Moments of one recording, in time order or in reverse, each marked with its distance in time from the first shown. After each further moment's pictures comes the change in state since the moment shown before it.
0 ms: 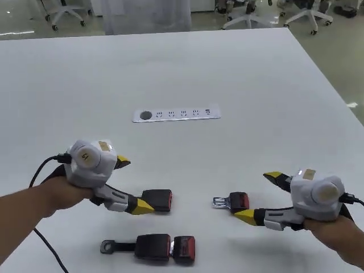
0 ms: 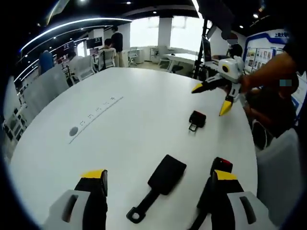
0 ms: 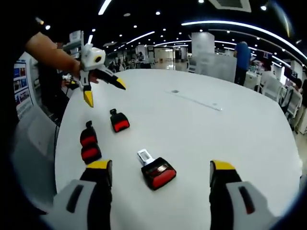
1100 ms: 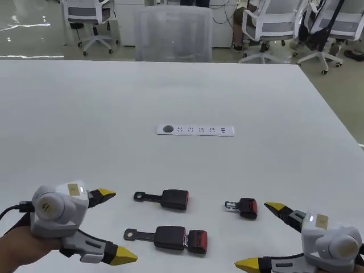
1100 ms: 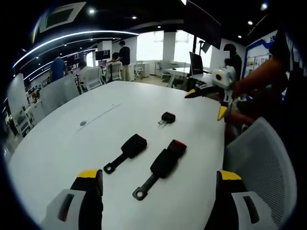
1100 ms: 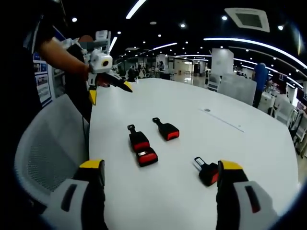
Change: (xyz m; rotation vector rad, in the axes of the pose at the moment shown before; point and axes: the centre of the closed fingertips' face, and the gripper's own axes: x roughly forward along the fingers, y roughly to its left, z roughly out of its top) left arm -0.117 -0.089 -0.071 0.016 -0.120 0.018; right arm -0.046 0.131 0.010 -0.187 -0.074 0.144
